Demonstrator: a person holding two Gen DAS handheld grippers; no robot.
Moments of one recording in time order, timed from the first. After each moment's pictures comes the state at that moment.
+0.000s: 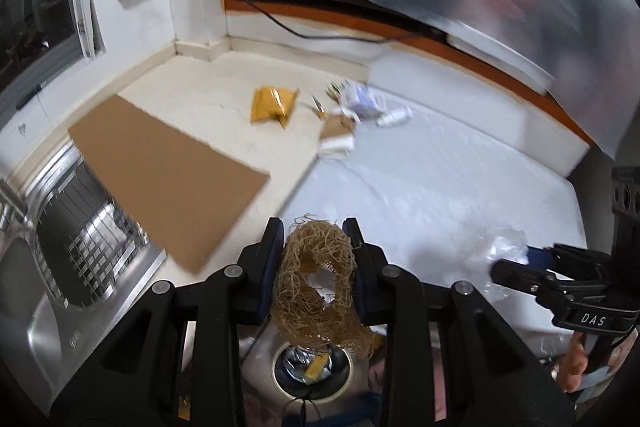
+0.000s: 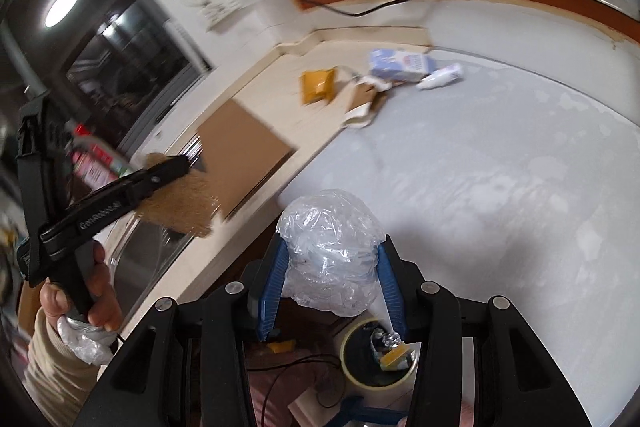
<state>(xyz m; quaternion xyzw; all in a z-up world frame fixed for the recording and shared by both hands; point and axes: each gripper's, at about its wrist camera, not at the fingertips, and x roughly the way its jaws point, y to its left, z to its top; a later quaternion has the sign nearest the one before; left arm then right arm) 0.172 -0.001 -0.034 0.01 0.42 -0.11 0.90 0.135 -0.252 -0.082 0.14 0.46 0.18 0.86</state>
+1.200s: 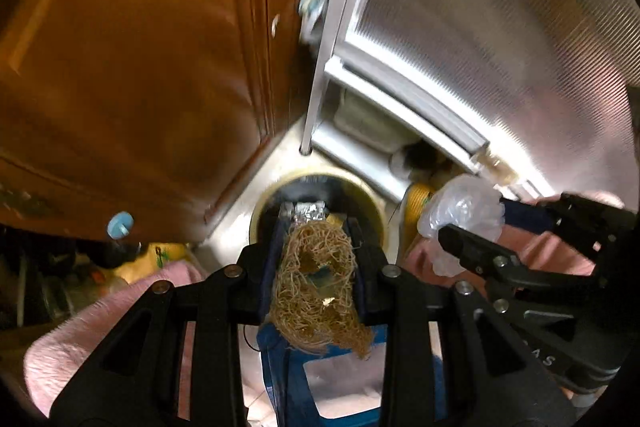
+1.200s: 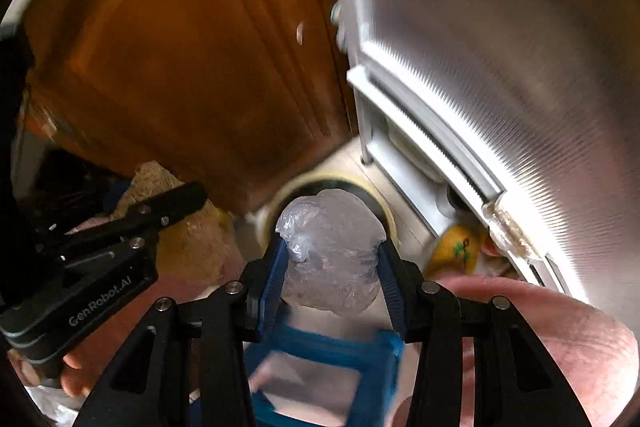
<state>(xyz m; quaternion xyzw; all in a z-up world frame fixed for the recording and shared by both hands) 0.030 0.038 -0.440 -0.02 0.60 -0.05 0.80 0.022 -0.116 -0.456 -0.04 0.63 0.13 0.77</state>
